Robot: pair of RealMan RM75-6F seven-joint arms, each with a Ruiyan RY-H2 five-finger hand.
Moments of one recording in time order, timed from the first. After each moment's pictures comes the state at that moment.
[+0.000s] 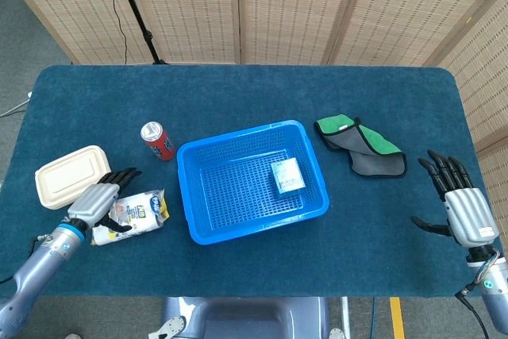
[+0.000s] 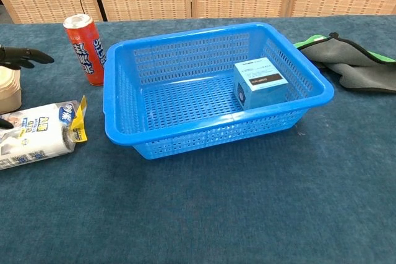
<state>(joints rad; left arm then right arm) -0.53 -1.08 -0.09 -1.79 1.17 0.82 0.01 0.24 -1.10 0.09 -1.45 -1.59 1.45 0.29</state>
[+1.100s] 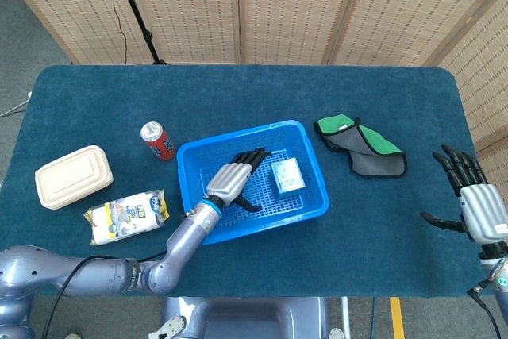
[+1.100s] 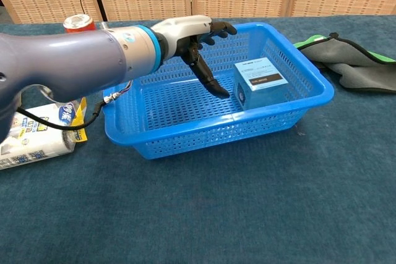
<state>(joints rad) -1.05 -1.75 -0.35 -1.57 0.62 0.94 0.35 0.24 -1.08 0.10 -1.41 -1.57 1.45 0.41</state>
